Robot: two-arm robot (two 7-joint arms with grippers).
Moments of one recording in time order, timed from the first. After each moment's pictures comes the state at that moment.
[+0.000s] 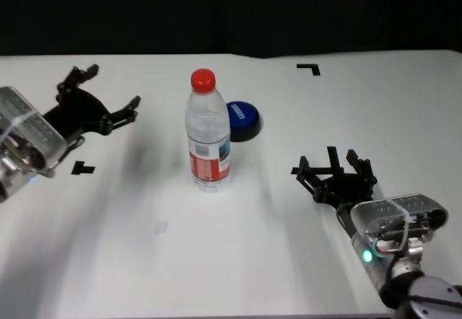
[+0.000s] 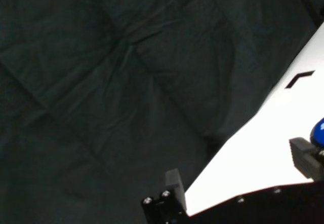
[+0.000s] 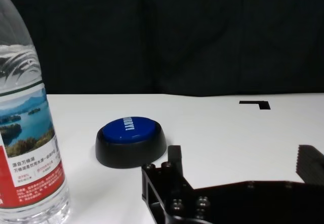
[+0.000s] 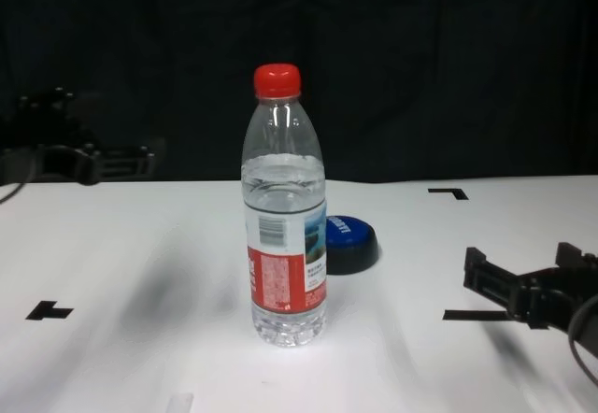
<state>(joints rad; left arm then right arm) -0.30 0.50 0.24 -1.45 0.13 -0.15 -0.34 -0.06 0.16 -0.26 -1.64 0.19 -0.04 -0.06</state>
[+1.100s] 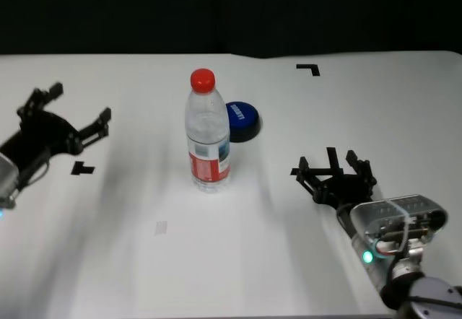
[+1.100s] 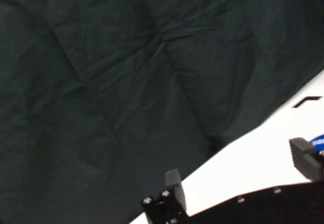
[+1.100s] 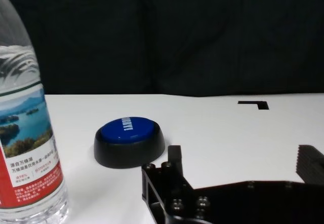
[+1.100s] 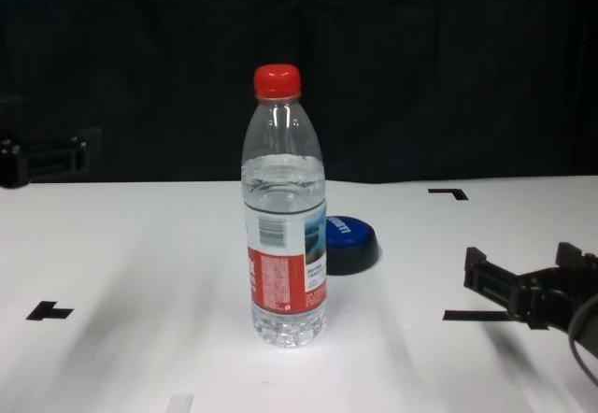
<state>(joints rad) -0.05 0.51 0.08 -1.68 -0.01 -0.08 -0.33 -0.06 0.16 -0.26 -1.64 0.19 -0.04 -0.06</state>
